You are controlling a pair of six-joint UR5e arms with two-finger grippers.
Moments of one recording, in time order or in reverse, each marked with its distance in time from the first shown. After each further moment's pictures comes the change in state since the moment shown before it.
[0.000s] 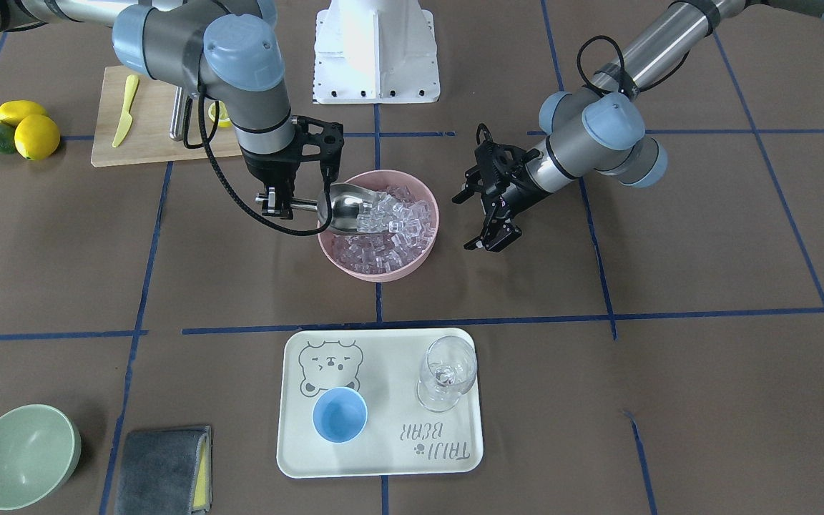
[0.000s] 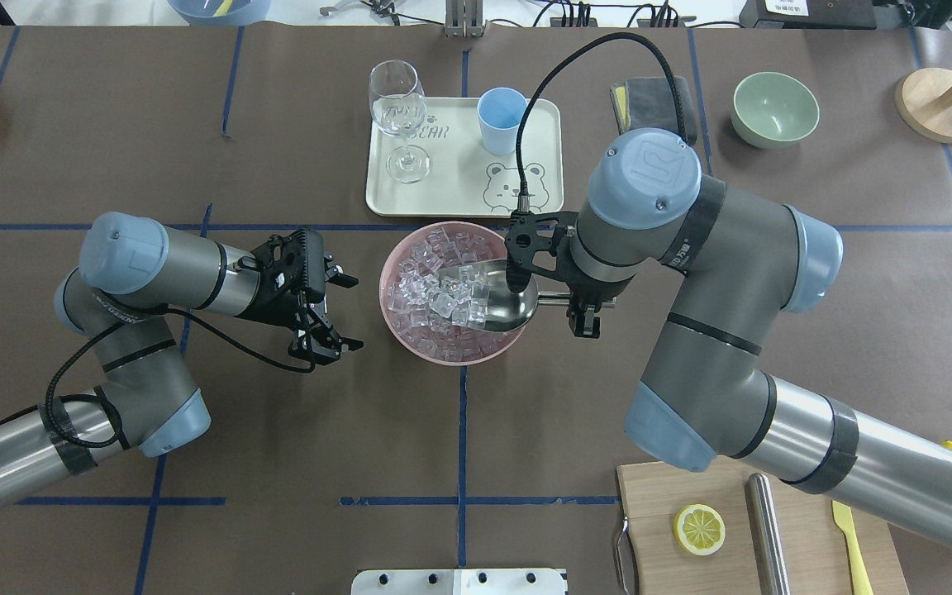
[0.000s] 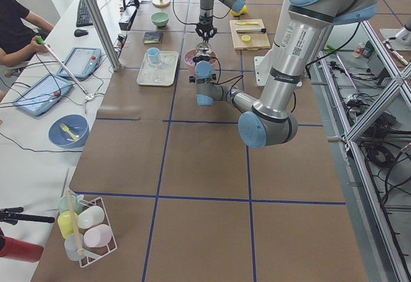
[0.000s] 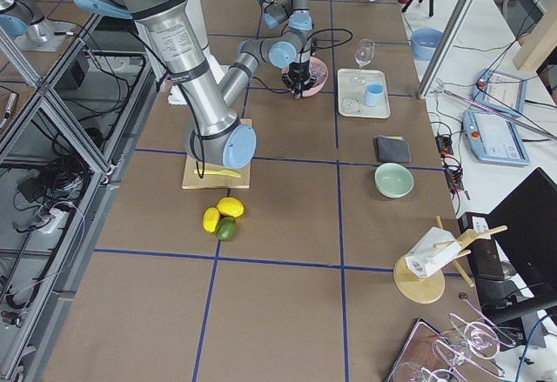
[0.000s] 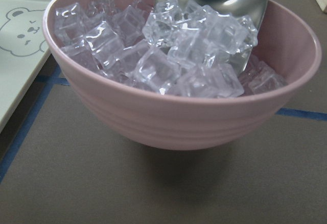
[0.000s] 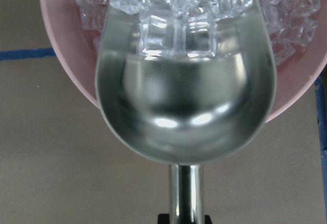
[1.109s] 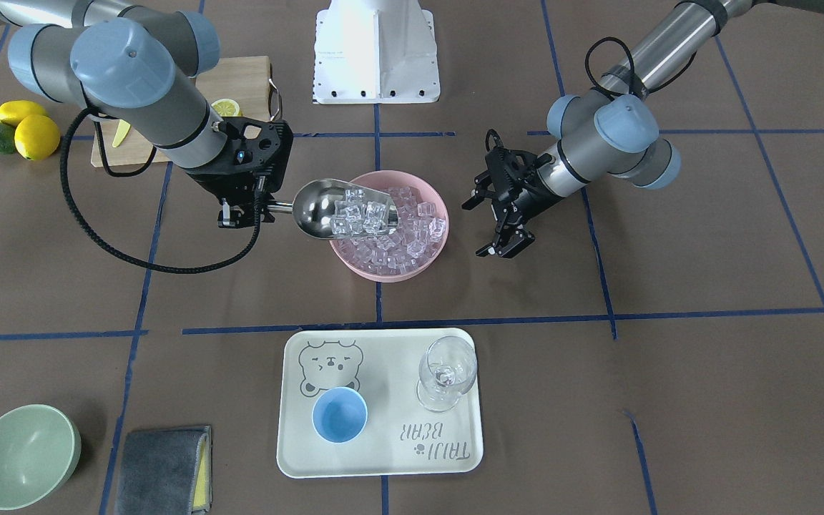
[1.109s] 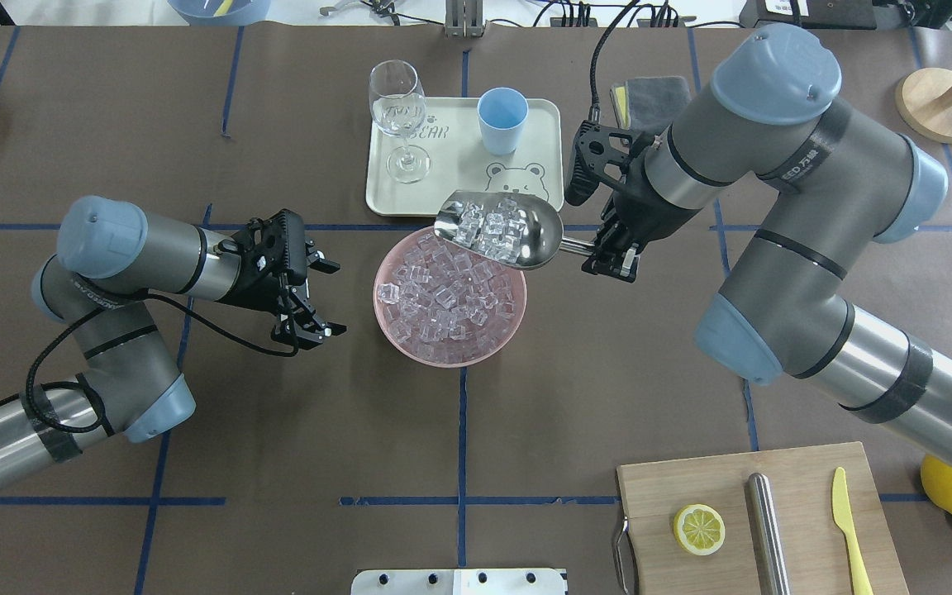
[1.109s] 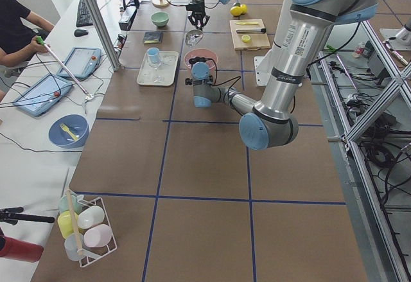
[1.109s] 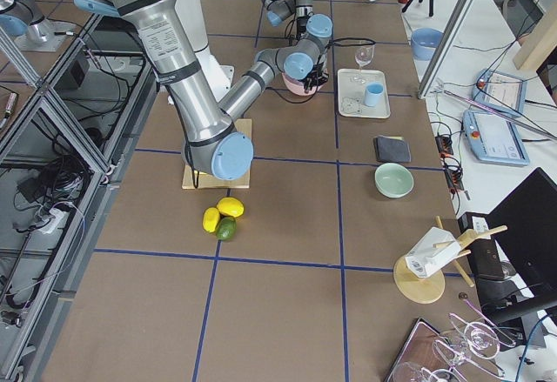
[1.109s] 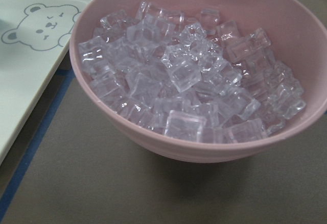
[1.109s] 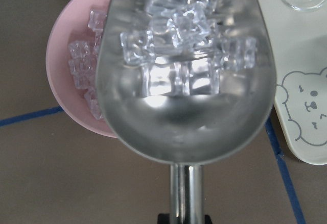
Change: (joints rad) left arm -0.051 0.025 -0.008 0.015 -0.018 -0.004; right arm 0.174 -0.063 -0.004 0.244 0.281 0.140
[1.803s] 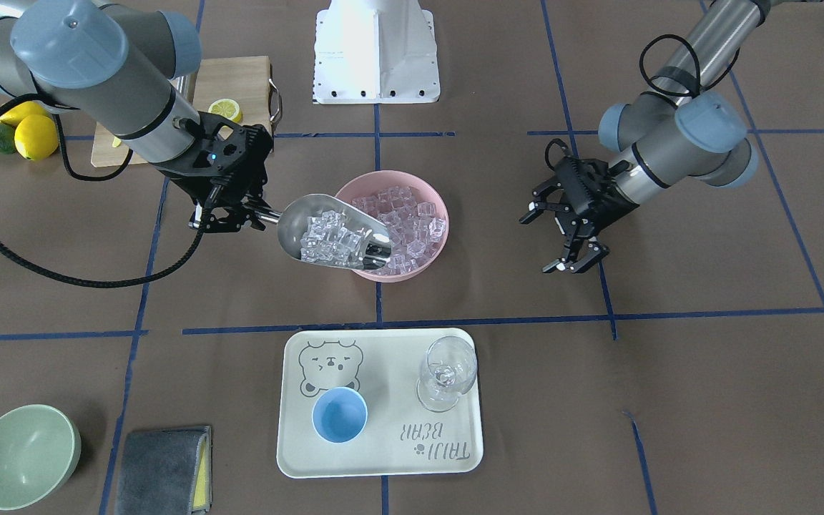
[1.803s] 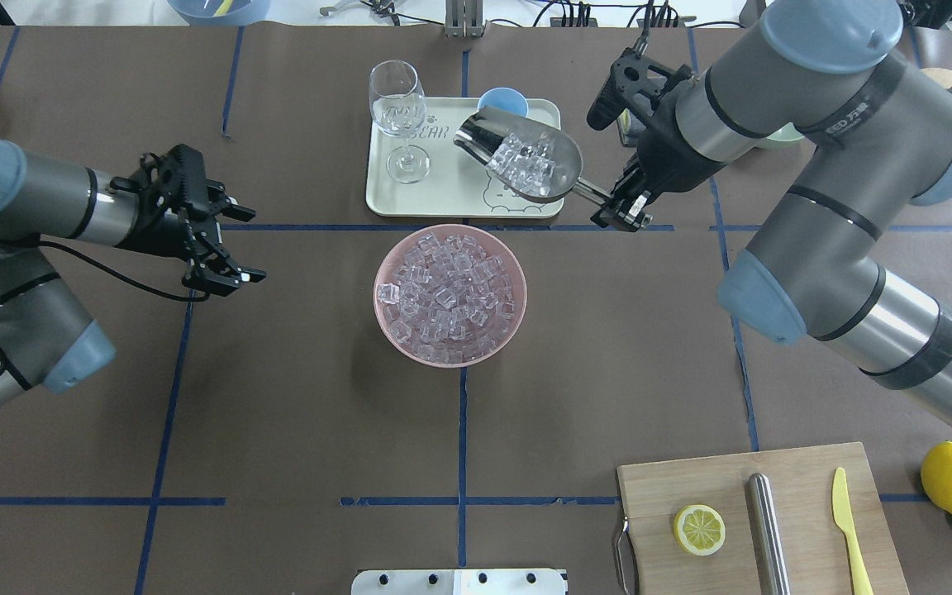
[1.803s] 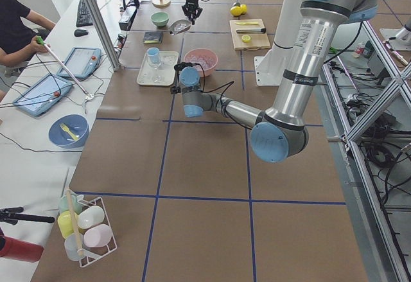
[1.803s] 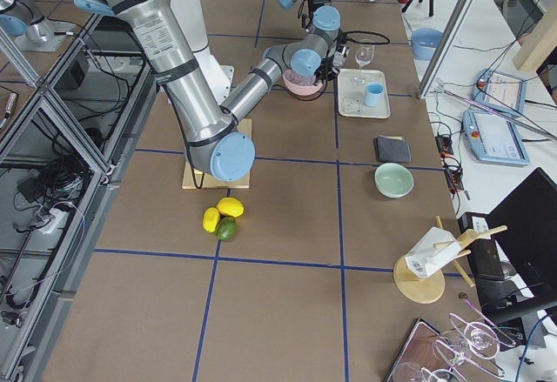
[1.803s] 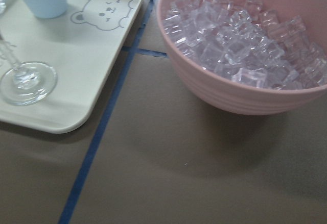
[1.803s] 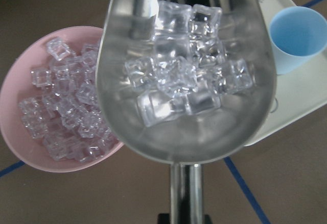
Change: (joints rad) left arm -0.210 0.127 -0.093 0.054 -0.081 -0.008; right arm 0.102 0.009 0.010 0.003 -0.005 0.251
